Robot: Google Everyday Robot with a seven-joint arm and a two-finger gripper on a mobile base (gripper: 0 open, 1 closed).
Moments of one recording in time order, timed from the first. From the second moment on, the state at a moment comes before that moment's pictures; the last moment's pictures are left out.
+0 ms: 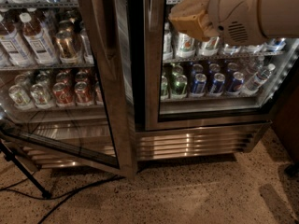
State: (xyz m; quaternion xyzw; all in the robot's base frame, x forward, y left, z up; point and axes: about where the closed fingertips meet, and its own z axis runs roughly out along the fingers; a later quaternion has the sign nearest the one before) arm 0.493 -0.066 1.076 -0.48 0.67 0.04 0.56
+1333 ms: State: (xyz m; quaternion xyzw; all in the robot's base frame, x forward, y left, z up) arm 0.527 0.017 1.089 -0.48 0.61 0.19 0.60
